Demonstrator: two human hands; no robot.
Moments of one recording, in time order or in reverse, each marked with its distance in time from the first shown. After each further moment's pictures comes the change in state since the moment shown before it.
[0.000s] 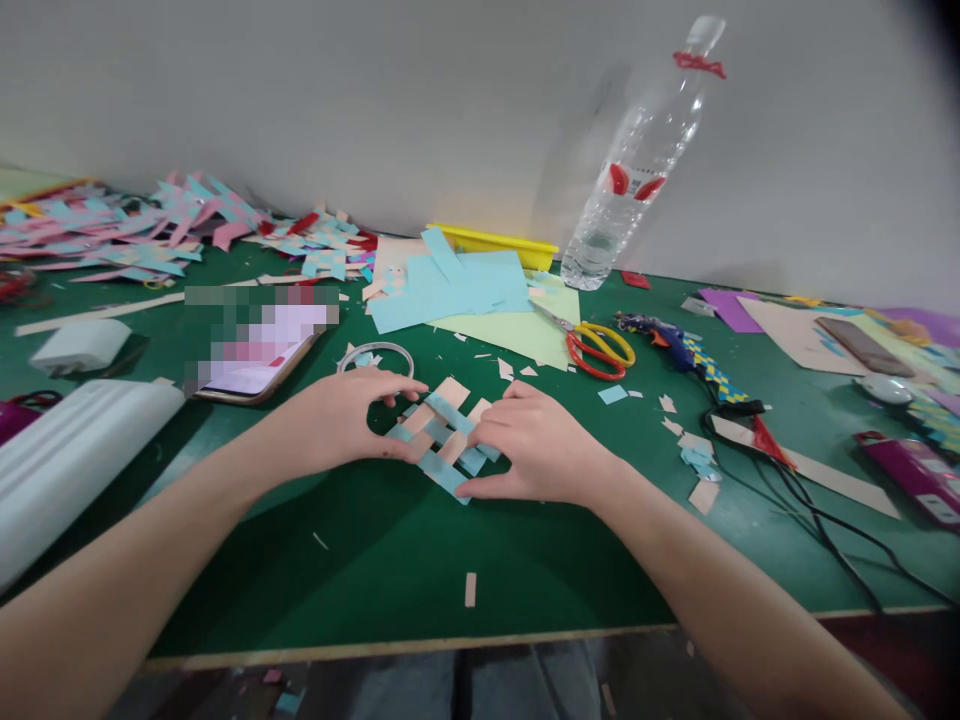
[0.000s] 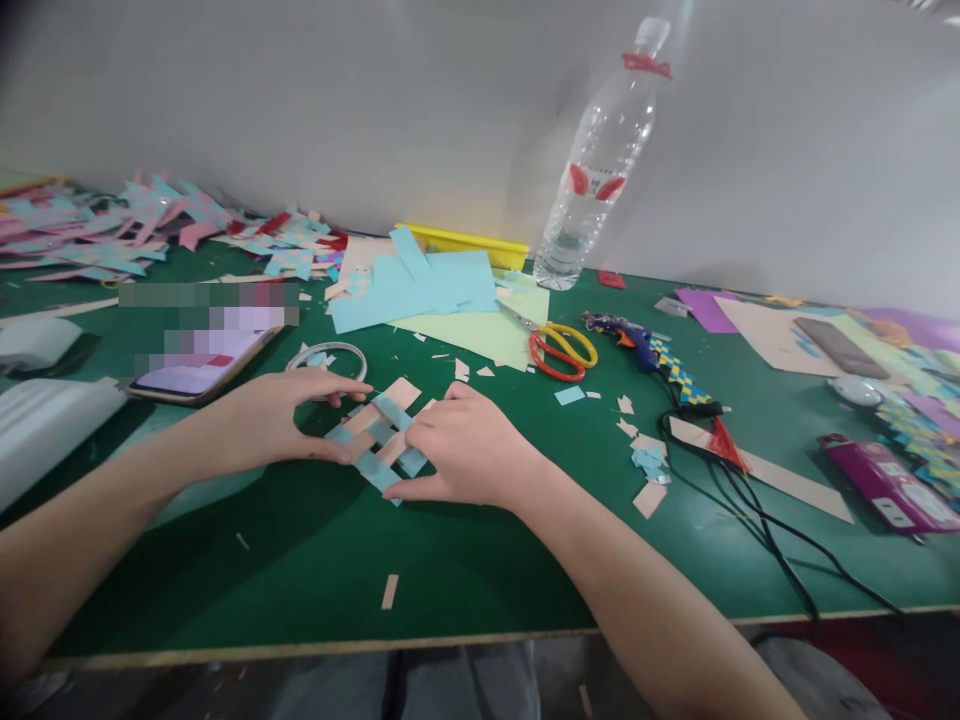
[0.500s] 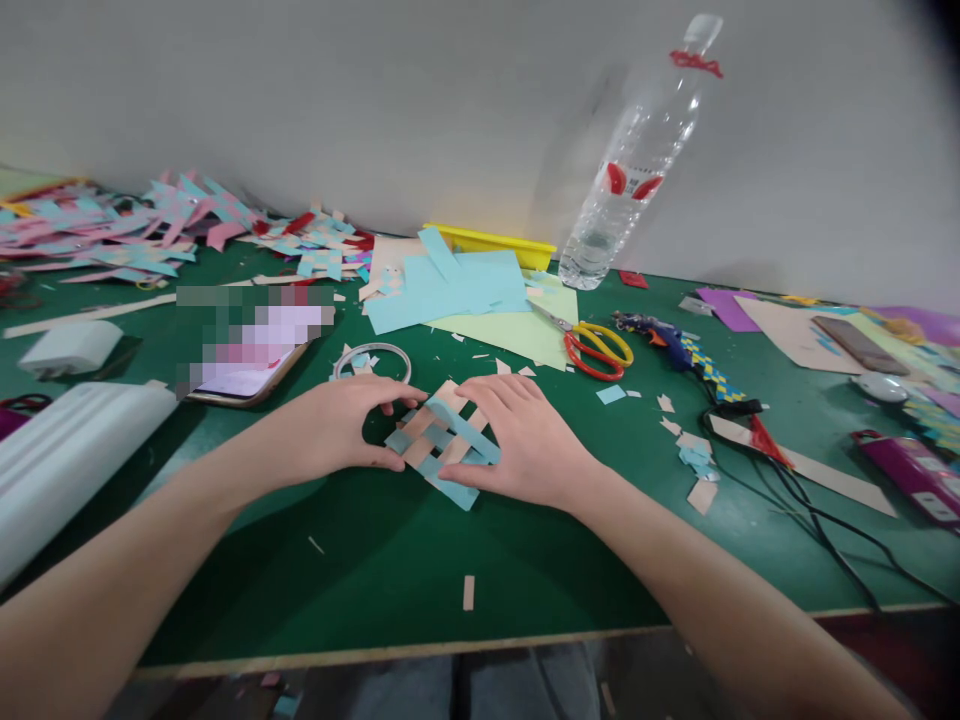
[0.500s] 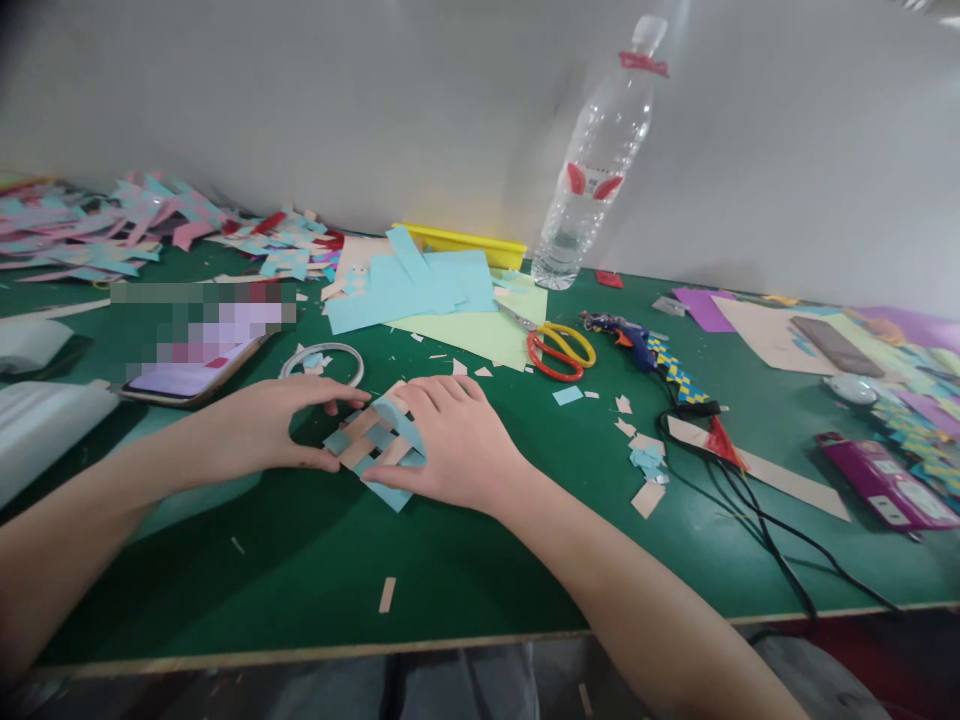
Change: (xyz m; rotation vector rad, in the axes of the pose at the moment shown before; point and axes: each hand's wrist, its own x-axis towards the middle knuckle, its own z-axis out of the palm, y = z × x) left_hand -0.002 -0.002 0.000 -0.008 -0.043 0.070; right_hand 0.004 -0.012 0.009 0.091 0.125 0.296
